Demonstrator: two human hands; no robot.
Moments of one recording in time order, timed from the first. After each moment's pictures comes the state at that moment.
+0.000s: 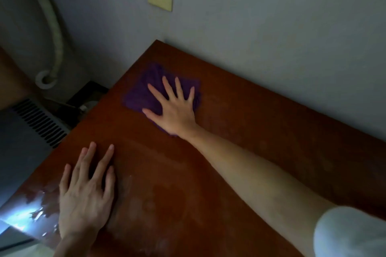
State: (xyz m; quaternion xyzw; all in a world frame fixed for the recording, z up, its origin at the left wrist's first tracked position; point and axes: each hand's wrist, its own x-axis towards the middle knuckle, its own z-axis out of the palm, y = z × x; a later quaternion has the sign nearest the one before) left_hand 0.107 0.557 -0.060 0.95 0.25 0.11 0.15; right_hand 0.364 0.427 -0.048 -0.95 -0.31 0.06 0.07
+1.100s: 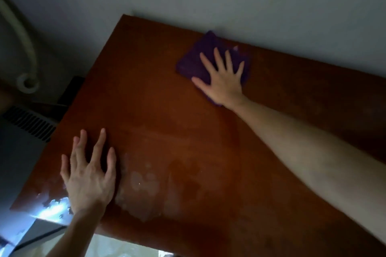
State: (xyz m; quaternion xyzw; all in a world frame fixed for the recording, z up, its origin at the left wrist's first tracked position) left_hand 0.106 0.557 -0.054 0.96 0.22 0.06 0.16; right_hand 0.377 0.263 -0.042 -0.99 -0.12 0.05 0.07
